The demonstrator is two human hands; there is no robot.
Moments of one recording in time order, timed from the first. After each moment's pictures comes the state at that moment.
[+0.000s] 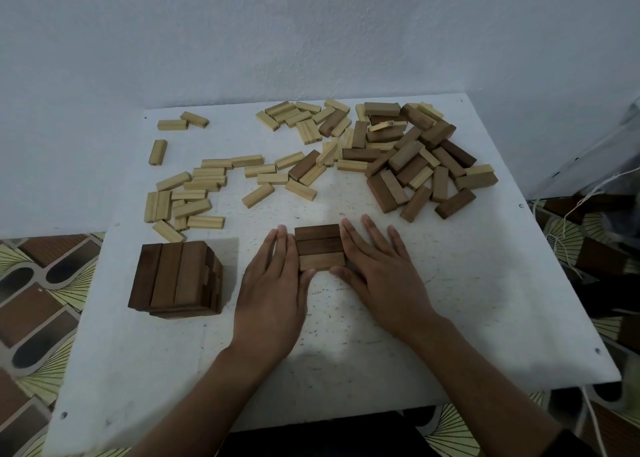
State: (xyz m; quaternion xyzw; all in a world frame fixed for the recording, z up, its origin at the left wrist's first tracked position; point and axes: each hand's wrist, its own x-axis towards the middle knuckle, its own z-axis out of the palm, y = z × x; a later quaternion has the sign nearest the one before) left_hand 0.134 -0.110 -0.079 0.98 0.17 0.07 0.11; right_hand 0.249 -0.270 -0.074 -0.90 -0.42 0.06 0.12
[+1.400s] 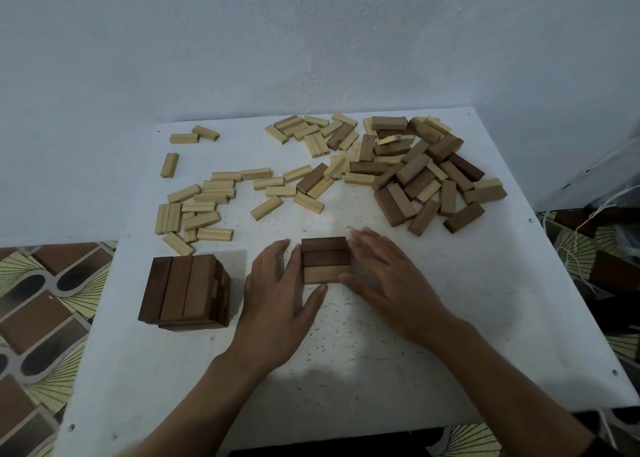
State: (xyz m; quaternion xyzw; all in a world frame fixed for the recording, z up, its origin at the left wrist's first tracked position) left_hand 0.133 -0.100 -0.055 0.95 0.17 0.06 0.27; right_hand 0.259 -0.273 -0.053 -0.87 -0.41 0.15 0.22
